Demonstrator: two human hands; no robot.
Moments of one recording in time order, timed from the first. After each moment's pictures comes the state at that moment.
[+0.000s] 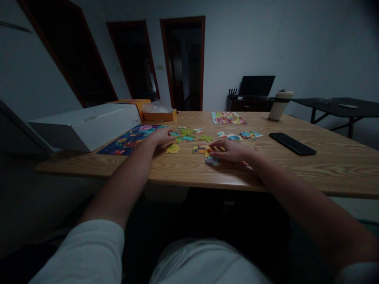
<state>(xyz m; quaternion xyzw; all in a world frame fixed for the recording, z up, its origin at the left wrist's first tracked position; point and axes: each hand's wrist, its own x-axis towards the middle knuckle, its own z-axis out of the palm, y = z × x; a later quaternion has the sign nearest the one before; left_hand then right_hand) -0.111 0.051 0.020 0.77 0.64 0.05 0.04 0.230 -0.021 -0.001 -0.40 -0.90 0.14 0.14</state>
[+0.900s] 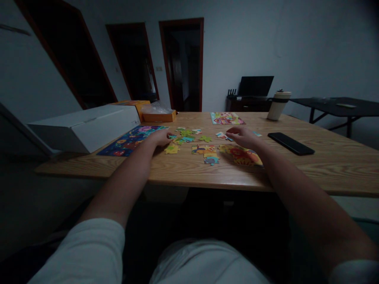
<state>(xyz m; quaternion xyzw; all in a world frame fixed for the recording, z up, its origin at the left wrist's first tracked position) -0.124 0.074 0.006 0.77 0.64 0.02 0.05 0.280 0.028 -0.005 -0.52 -0.78 0.14 0.31</state>
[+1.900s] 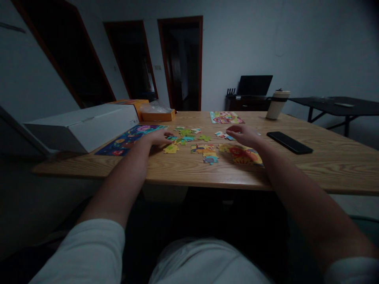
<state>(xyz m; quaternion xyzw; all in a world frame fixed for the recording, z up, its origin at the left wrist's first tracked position) -0.131 0.066 0.016 0.79 0.60 0.02 0.11 0.285 0.031 -0.005 -0.50 -0.78 0.16 0.35</state>
